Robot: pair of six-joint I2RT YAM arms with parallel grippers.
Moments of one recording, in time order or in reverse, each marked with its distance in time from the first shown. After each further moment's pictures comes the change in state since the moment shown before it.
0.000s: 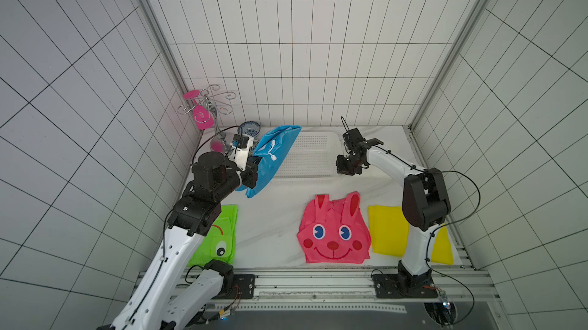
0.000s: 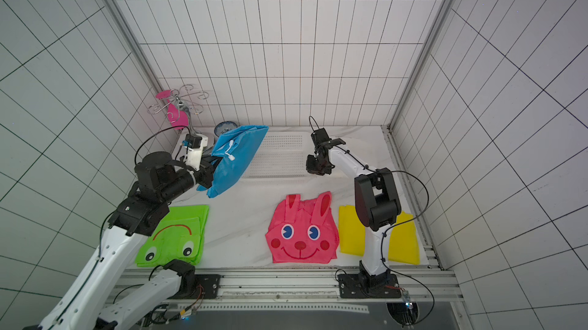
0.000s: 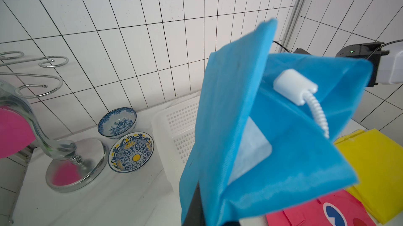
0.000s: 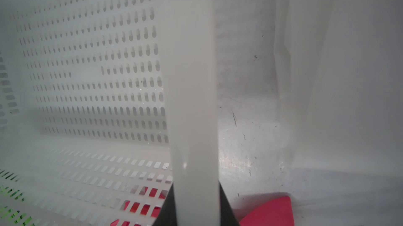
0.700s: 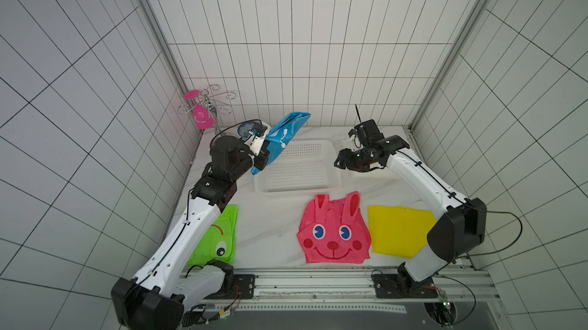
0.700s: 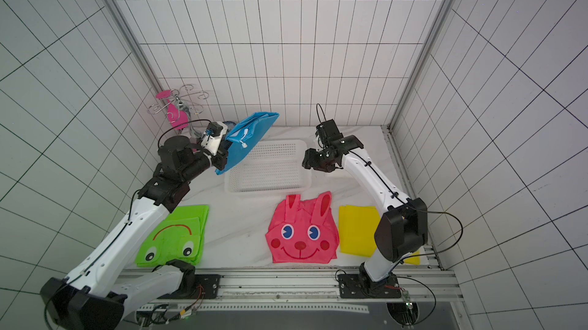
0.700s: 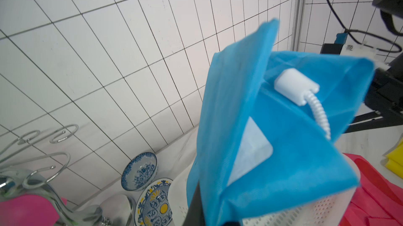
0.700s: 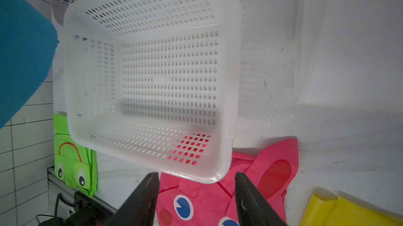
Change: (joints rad) left arm -0.021 0.236 -0.014 0.351 -0.006 0.287; right arm 0.018 -0.327 0.014 -0.127 -0.116 0.034
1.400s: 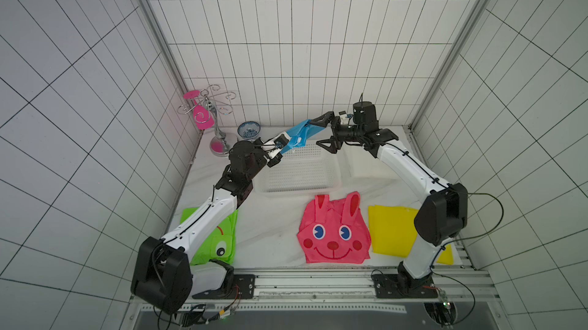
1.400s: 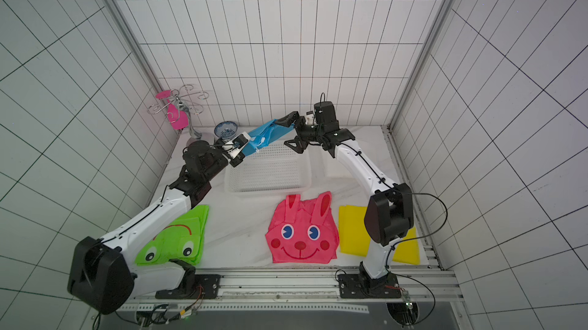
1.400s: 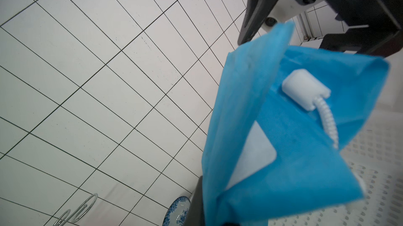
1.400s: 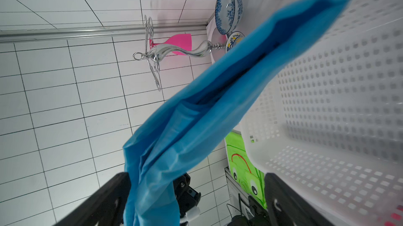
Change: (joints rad) left arm -0.048 0.173 -0.134 0.422 -0.034 0.366; right arm 0.024 0.203 0.138 0.658 -0.478 0.879
